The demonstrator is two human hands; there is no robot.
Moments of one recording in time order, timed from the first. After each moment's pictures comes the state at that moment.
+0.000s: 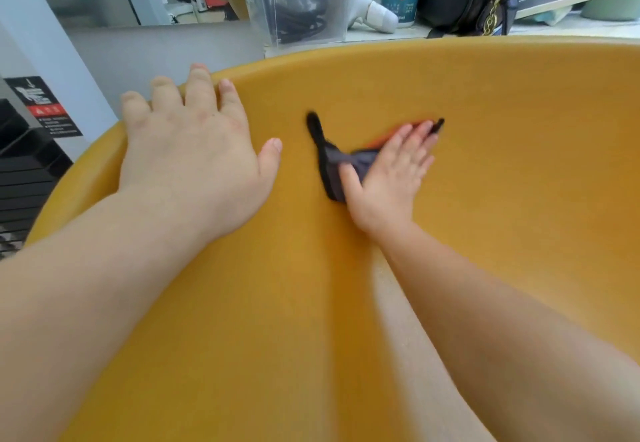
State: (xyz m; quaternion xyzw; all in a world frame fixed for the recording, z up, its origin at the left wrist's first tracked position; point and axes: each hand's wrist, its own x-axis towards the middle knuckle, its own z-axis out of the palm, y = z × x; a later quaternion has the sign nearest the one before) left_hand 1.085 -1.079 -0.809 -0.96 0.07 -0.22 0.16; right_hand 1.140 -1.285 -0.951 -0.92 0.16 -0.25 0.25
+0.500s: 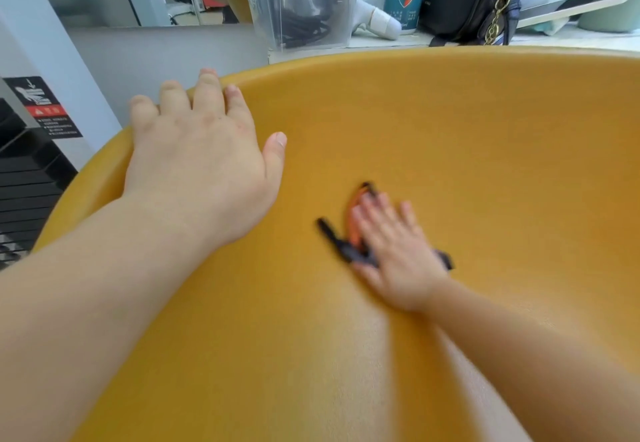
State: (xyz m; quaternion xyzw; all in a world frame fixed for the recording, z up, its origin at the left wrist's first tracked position) left_hand 1.079 -1.078 -0.805 -0.97 0.08 -0.21 0.12; right_hand 1.079 -1.333 -1.019 -0.97 -0.15 -0.19 0.00
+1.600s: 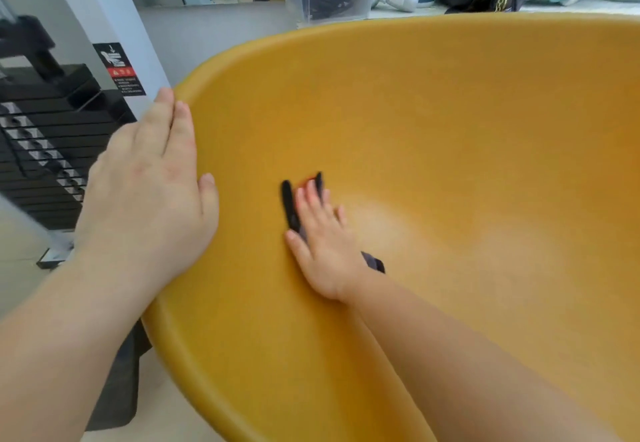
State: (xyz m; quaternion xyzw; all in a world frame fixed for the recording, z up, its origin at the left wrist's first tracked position) left_hand 0.969 -0.998 -0.850 -0.96 0.06 -0.26 -0.01; right_hand 1.000 -1.193 -0.992 -0.96 -0.14 -0.02 0.25
